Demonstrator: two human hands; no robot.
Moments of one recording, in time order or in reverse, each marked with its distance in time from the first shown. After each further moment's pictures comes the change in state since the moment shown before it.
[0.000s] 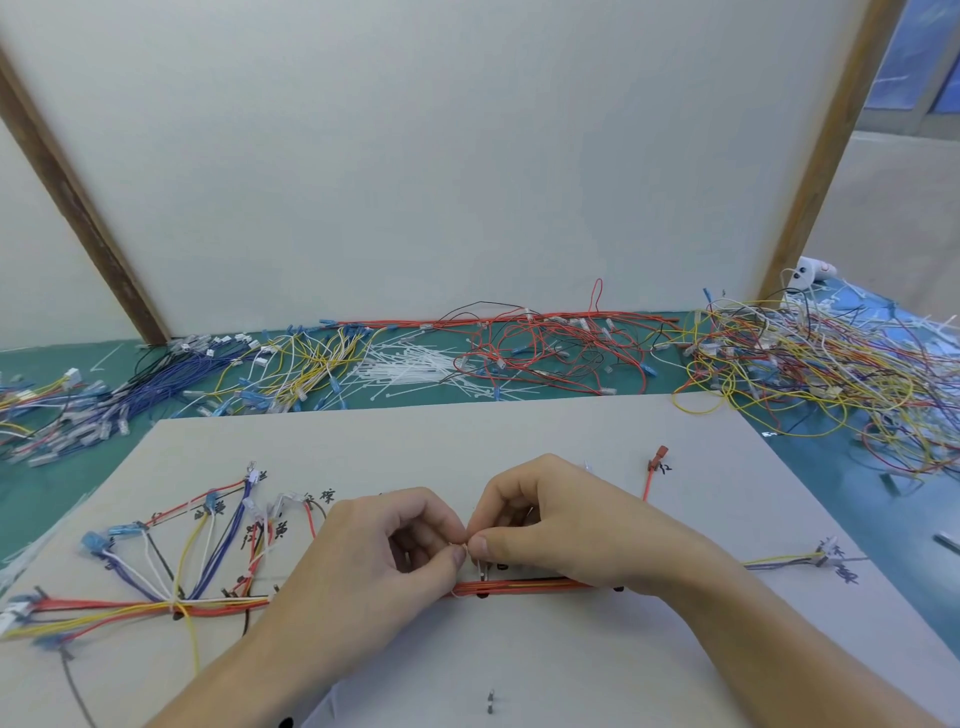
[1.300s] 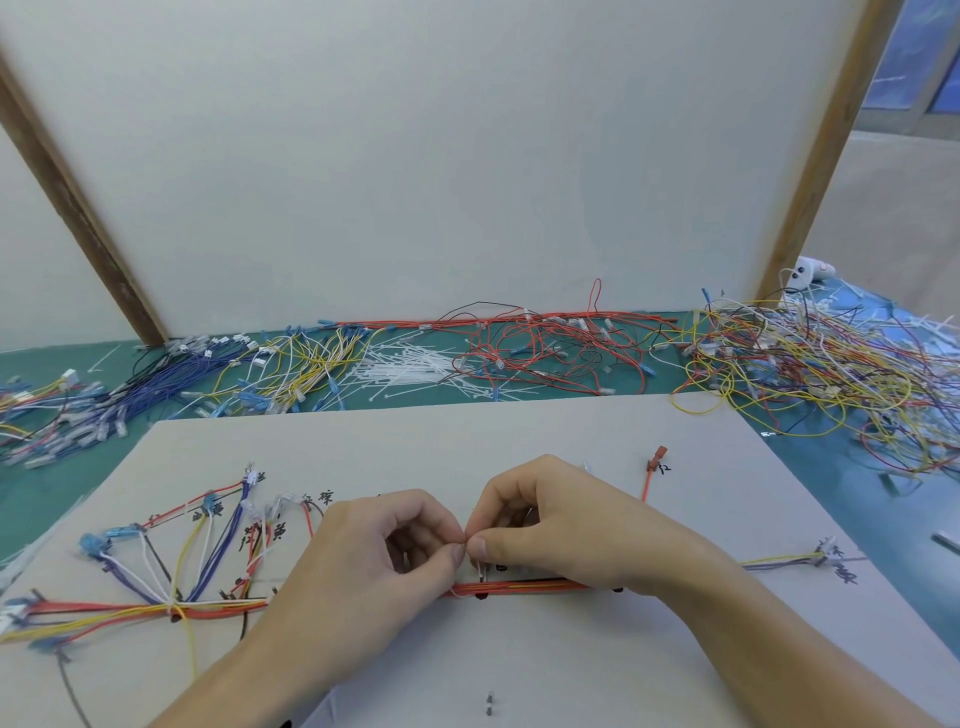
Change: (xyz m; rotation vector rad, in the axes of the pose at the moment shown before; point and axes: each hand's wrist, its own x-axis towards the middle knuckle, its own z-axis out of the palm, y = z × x) left_hand -0.001 -0.001 0.002 0.003 0.026 0.009; right_hand 0.000 0.000 0.000 -0.007 0.004 0.000
